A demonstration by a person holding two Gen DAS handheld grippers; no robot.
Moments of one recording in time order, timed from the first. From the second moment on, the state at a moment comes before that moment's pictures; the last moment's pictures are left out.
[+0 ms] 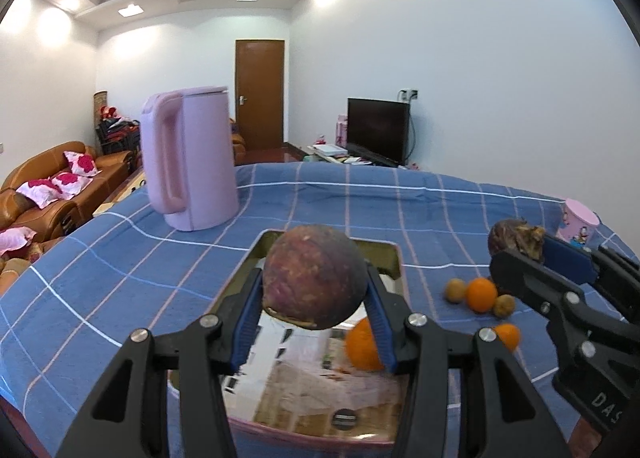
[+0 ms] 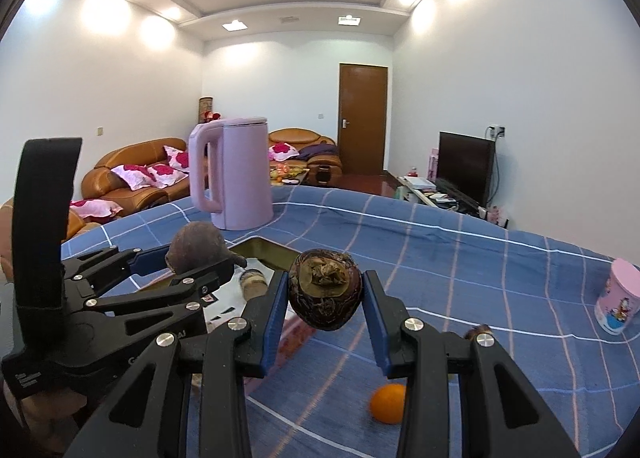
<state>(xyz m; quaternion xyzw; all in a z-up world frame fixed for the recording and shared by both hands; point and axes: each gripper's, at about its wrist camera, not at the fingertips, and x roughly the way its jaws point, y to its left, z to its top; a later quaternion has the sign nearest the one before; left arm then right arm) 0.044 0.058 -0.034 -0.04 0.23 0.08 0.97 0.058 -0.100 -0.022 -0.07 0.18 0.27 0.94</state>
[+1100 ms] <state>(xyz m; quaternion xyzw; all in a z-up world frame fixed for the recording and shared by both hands) 0.073 0.100 -0.062 -0.04 0.31 0.09 0.95 0.102 -0.035 -0.050 -0.09 0.24 0.30 0.92</state>
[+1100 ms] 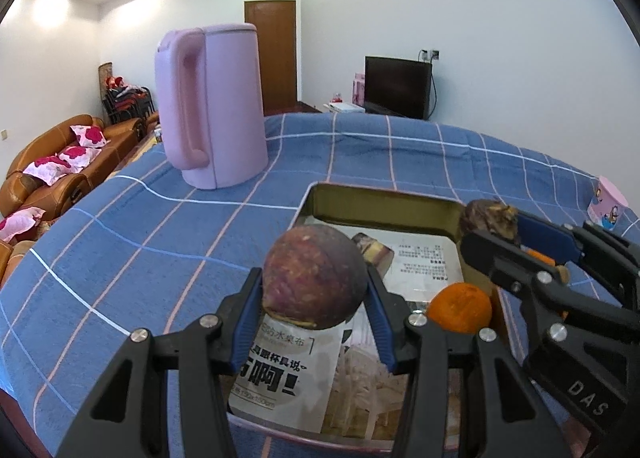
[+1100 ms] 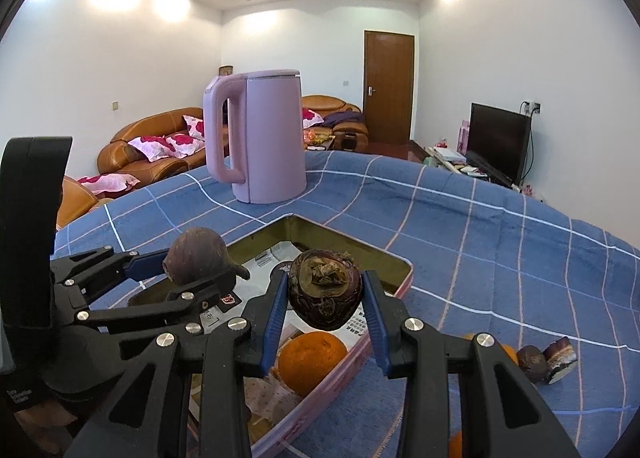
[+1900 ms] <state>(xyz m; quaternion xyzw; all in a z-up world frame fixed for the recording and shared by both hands) 0.071 0.101 -0.059 -0.03 0.30 0.10 0.95 0.122 -0.041 -0.066 -0.05 0.30 0.32 0.90</state>
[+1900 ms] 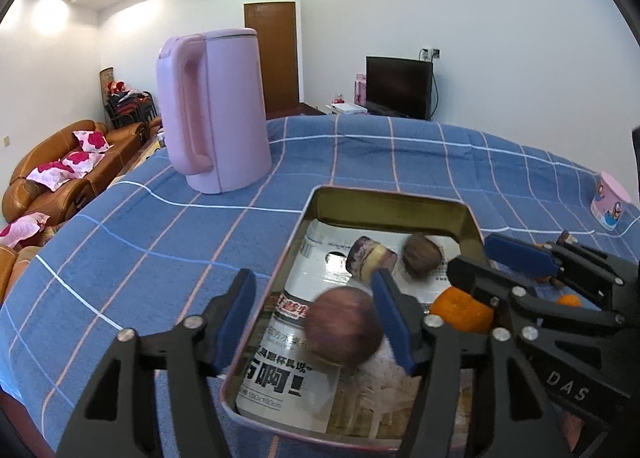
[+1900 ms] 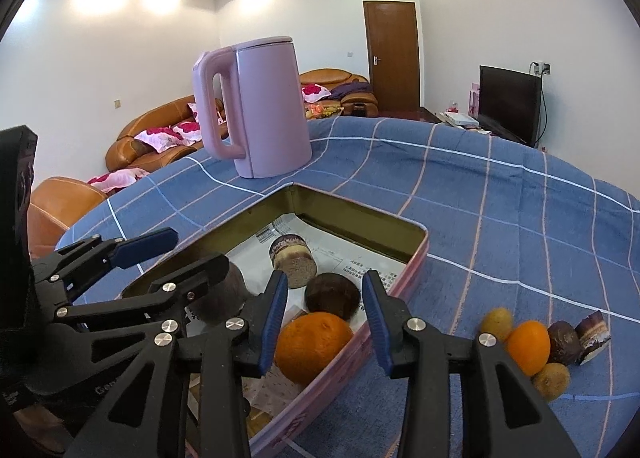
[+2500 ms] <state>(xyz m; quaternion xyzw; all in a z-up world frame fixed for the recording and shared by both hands) 0.054 0.047 -0.041 -0.02 0.27 0.05 0.96 0.091 -0.180 -0.038 -0.07 0.26 0.16 0.95</state>
